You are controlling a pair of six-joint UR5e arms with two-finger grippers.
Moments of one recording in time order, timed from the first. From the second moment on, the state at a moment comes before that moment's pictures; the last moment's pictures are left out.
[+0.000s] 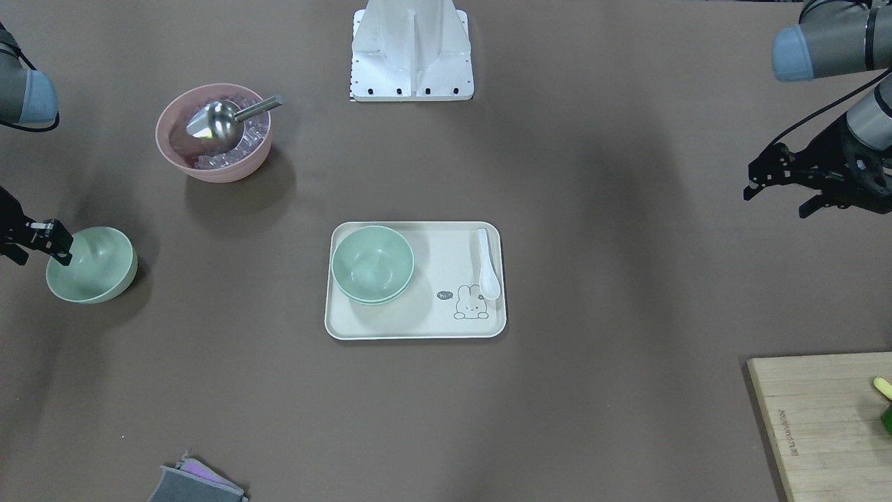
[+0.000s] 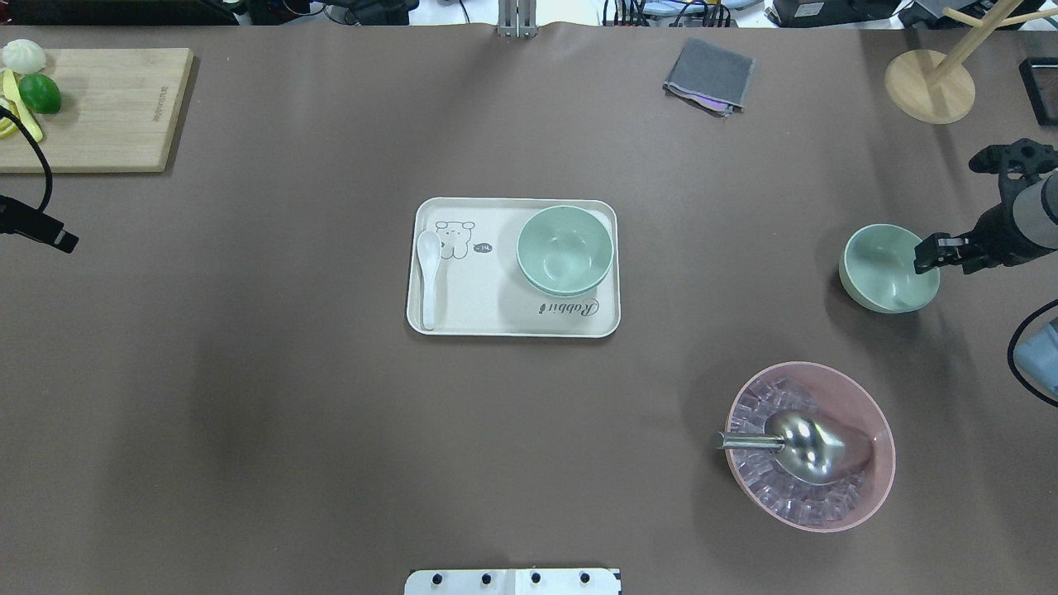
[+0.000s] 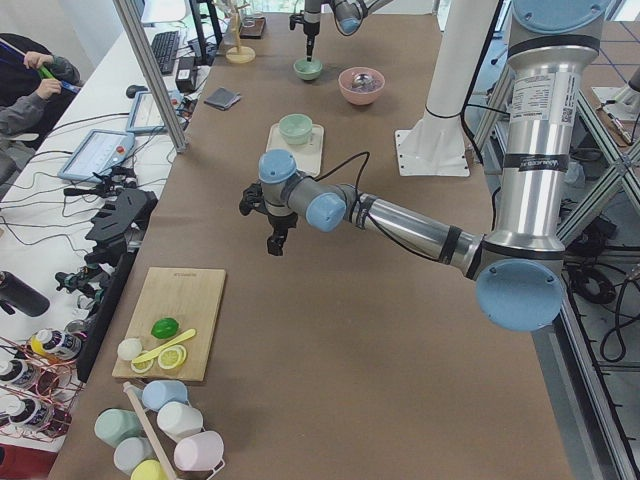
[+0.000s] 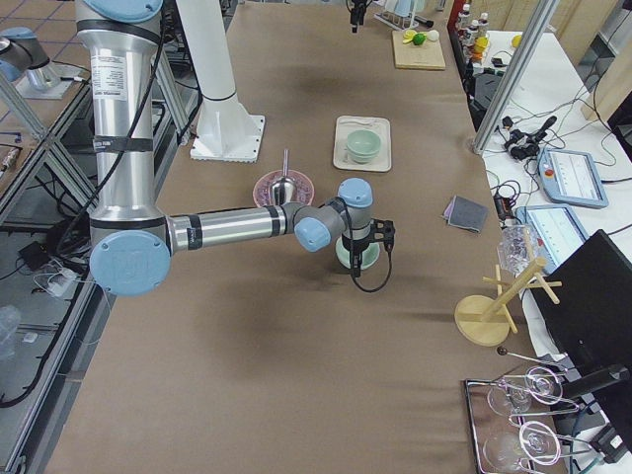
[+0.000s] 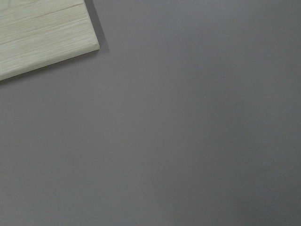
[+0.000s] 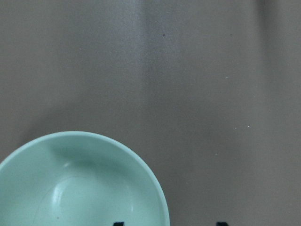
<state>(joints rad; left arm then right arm) -1.17 -1.61 -1.84 -1.78 -2.34 -0.31 1.04 -1.57 1.65 -1.14 2.11 0.75</state>
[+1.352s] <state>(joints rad) -1.26 -1.61 -1.82 -1.75 -2.36 -0.23 1.03 -1.53 1.64 -1.14 2.14 0.76</state>
